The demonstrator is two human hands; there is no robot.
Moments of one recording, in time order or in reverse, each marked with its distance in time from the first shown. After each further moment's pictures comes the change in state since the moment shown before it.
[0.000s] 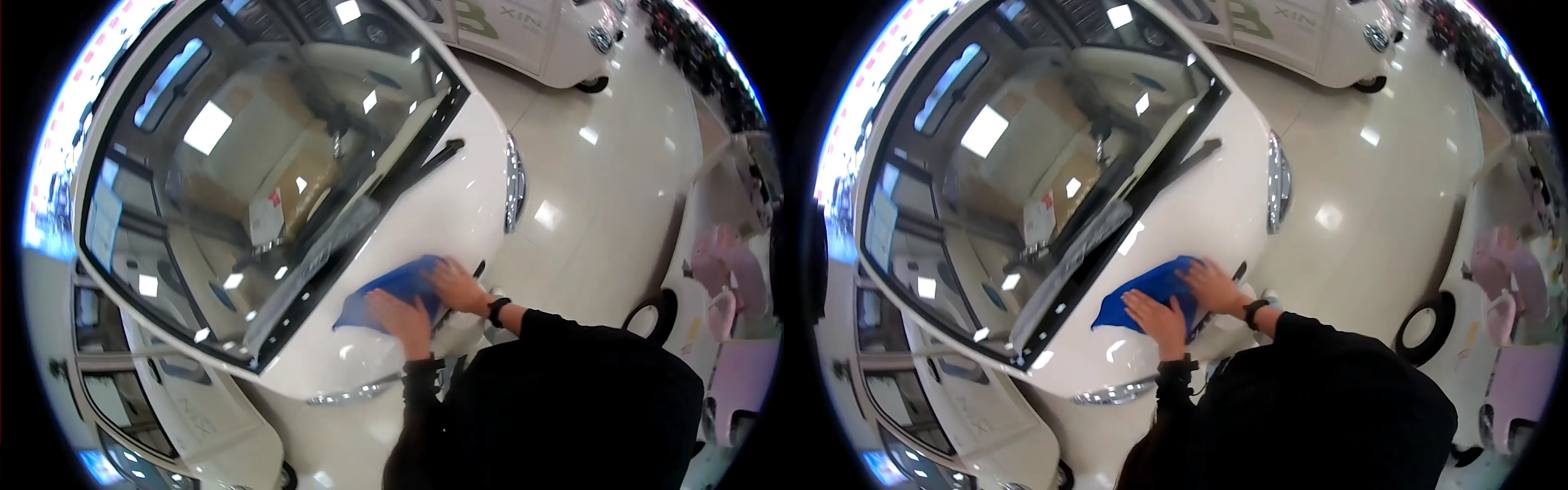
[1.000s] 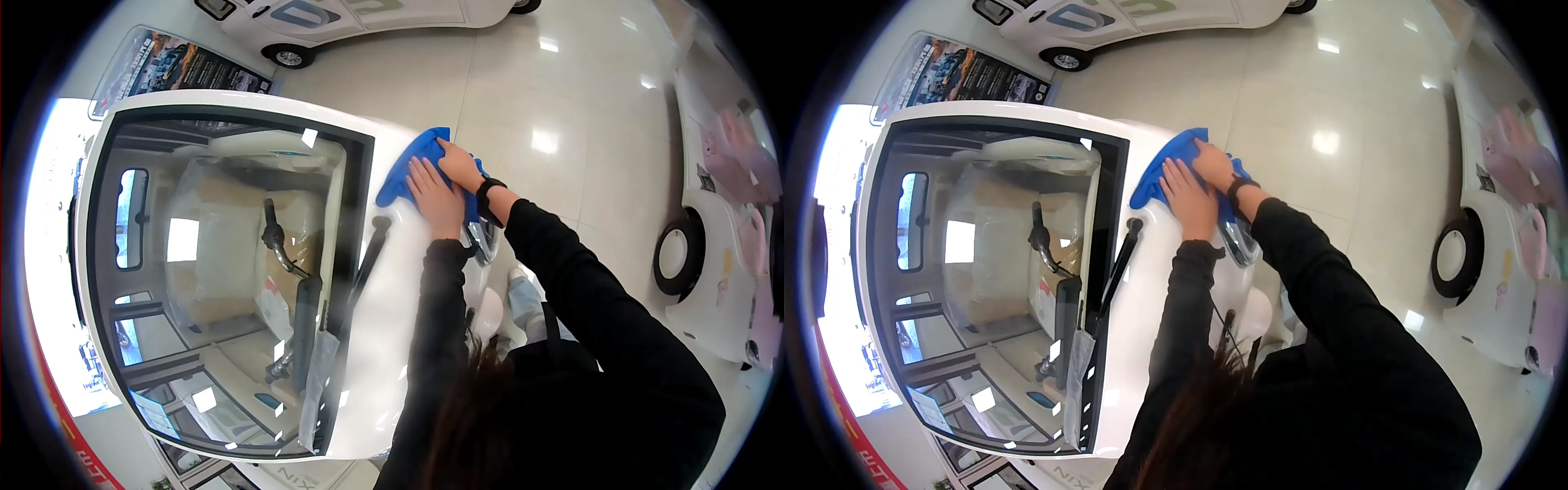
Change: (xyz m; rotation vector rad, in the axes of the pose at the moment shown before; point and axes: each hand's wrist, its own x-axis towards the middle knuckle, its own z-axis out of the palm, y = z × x) left_hand 0.227 0.352 0.135 -0.152 0.019 0.751; right_hand 0.093 0.405 -0.035 0.563 0.491 0.986
